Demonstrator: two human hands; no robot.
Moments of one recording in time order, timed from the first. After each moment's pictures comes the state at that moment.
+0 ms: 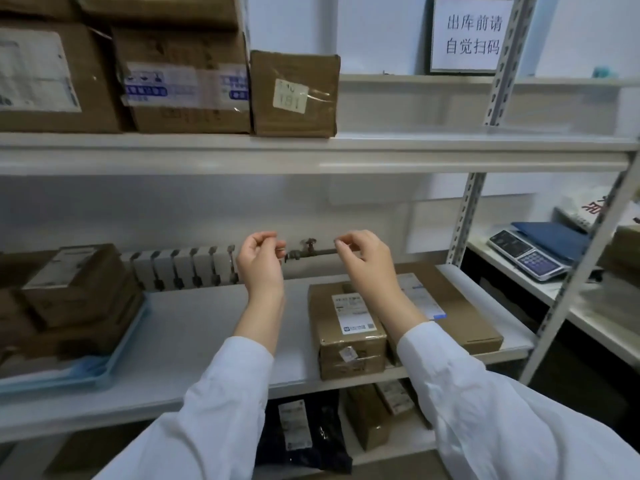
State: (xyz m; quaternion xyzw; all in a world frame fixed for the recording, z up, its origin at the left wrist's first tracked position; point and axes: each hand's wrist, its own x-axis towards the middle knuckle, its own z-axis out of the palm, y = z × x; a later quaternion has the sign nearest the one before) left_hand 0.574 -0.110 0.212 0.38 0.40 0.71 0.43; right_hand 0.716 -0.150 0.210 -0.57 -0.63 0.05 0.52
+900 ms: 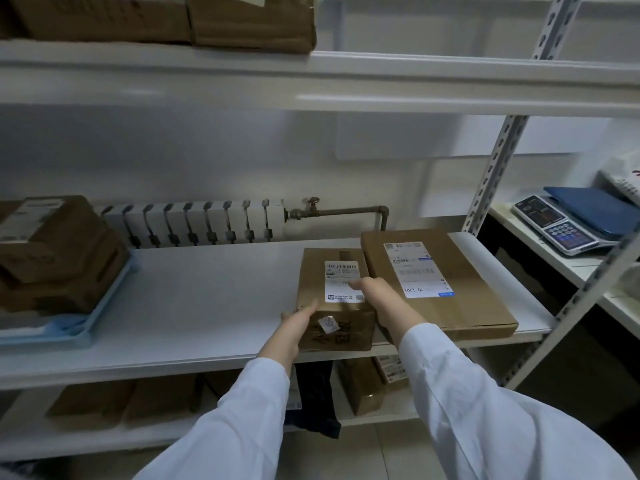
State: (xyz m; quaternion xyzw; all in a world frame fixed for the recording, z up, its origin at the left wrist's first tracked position) left_hand 0.634 -0.094 0.043 0.30 0.61 0.32 0.66; right_hand 0.780 -0.098 0.091 -0.74 -0.33 0.48 0.34
